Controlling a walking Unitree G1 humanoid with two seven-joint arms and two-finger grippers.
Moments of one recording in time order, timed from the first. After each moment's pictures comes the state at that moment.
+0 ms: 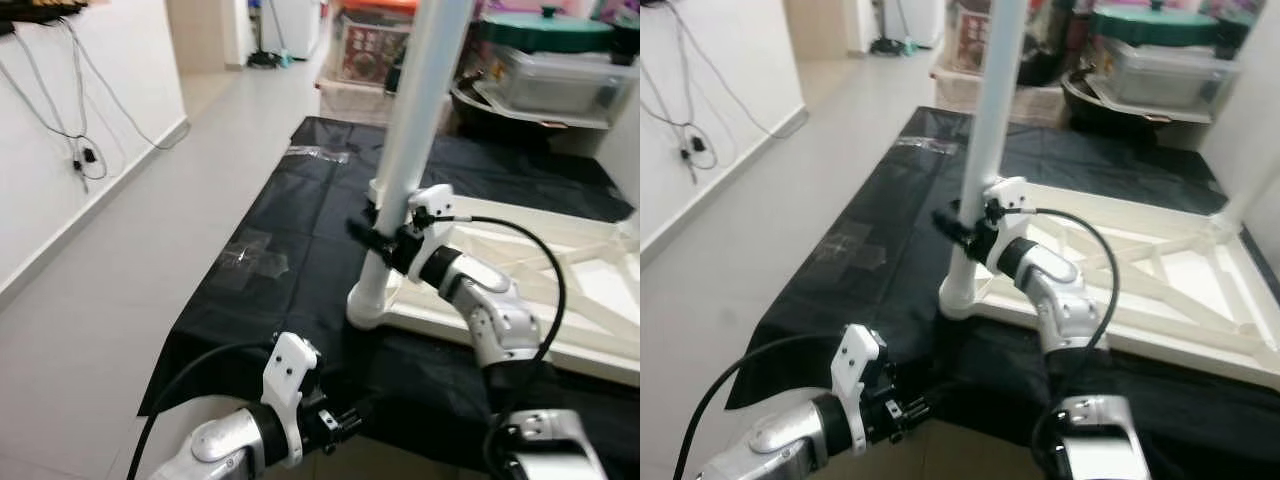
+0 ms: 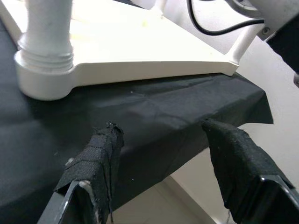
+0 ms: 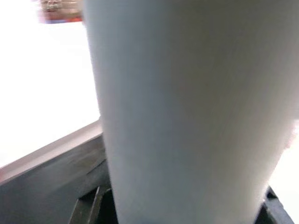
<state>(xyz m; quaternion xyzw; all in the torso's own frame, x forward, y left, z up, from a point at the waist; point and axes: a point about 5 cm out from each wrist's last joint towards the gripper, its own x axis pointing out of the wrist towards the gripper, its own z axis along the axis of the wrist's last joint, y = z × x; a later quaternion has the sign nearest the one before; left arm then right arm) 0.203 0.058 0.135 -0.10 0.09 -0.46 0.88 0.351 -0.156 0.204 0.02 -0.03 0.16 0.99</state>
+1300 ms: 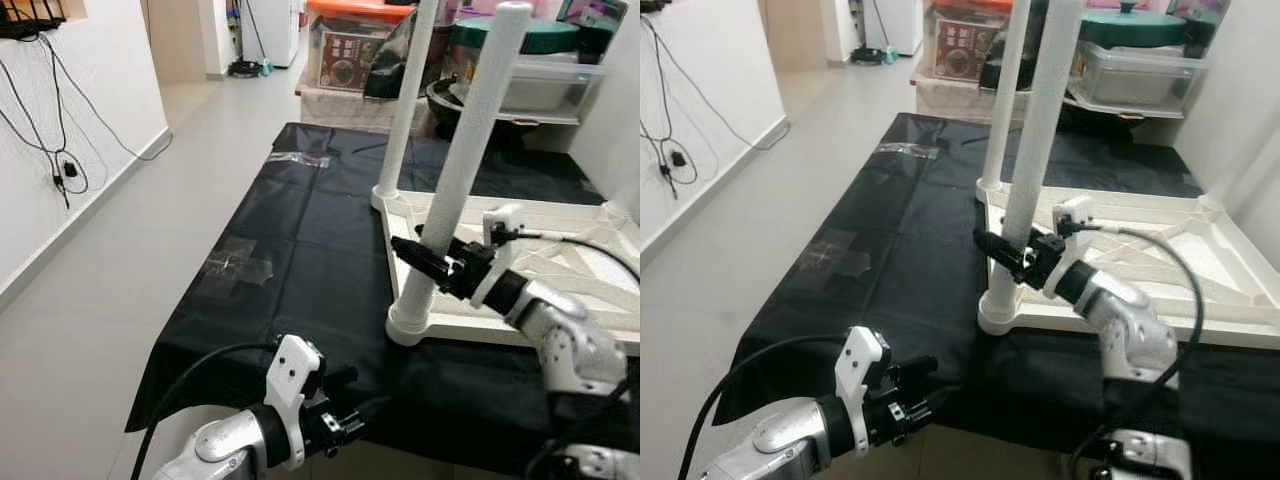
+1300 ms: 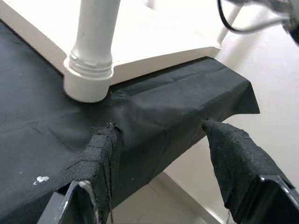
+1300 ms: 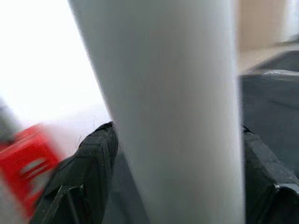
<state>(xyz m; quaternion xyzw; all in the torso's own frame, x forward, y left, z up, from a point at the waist) 0.204 0.056 0.130 -0.10 0.09 -0.46 0.88 0.326 -0.195 0.210 0.08 0.01 0.44 0.89</state>
